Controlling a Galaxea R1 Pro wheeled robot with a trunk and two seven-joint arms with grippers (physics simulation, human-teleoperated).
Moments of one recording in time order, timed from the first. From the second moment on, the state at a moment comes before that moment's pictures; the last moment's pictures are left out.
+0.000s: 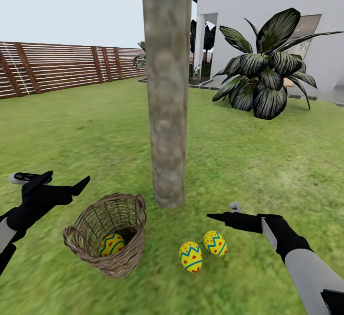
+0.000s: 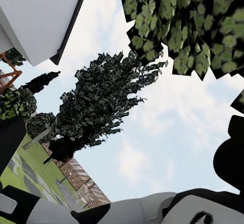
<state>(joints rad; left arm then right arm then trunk) -0.44 0.49 0.05 -1.32 1.37 1.00 -1.22 -0.77 -0.18 -0.13 -0.52 -0.06 0.57 1.07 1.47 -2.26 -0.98</state>
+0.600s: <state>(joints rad) -0.44 0.47 0.05 -1.29 1.37 1.00 -1.22 -0.77 -0.13 -0.12 -0.64 -0.06 0.61 0.59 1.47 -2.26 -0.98</state>
